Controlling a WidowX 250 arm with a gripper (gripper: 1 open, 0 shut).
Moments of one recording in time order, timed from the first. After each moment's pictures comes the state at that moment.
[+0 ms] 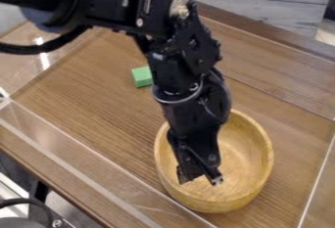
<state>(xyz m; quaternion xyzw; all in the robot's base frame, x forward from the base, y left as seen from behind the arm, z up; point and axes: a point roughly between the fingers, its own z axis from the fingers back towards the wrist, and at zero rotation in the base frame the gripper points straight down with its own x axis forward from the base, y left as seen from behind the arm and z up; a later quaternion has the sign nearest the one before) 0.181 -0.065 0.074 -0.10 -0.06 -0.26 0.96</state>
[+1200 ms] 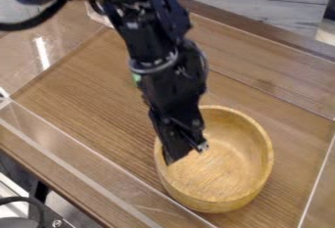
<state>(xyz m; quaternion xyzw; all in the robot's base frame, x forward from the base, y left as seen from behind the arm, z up) 0.184 -0.043 0.090 -0.13 -0.04 -0.19 0.97</state>
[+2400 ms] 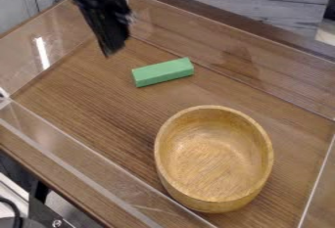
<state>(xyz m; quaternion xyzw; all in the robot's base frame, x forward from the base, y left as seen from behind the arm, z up) 0.222 0.047 0.152 -0.10 -0.10 -0.12 0.98</state>
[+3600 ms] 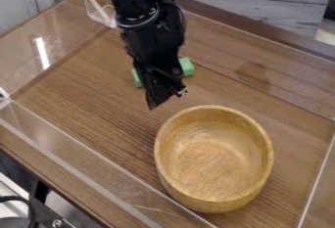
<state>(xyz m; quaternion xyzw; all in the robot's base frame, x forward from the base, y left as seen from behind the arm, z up) 0.229 0.001 0.095 -0.06 -0.09 -0.19 0.98</state>
